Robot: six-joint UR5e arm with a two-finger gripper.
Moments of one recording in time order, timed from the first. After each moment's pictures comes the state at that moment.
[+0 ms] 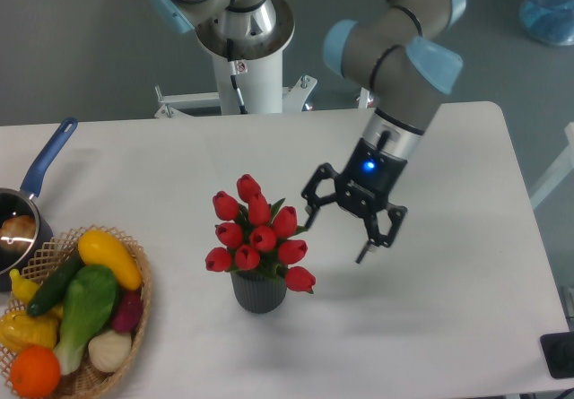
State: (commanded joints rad) arm 2.71 -1.77 -1.90 -0.79 0.74 1.26
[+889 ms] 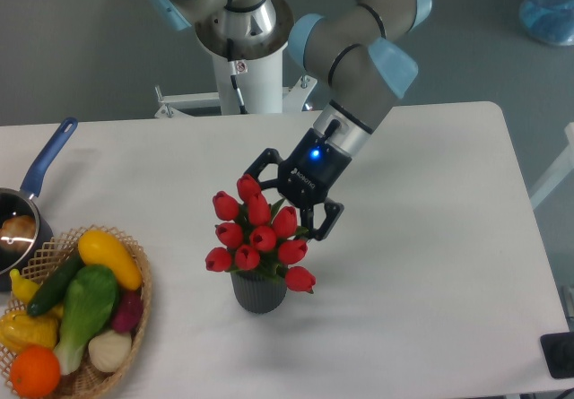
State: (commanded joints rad) arm 2.64 -1.84 -1.93 -0.79 0.52 1.32
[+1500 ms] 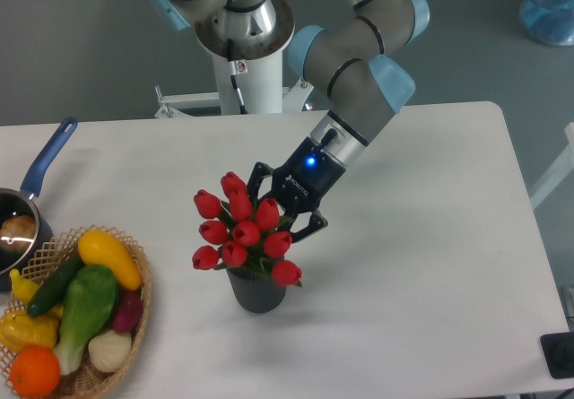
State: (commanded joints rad) arm 2.67 -1.83 -1.94 -0.80 0.53 1.32
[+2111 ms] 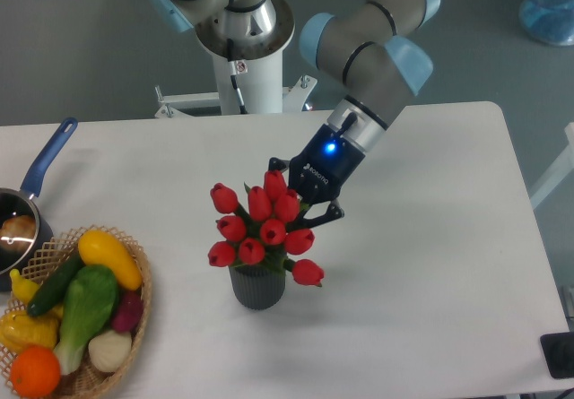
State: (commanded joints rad) arm 2.71 -1.78 -1.89 -0.80 0.45 1.18
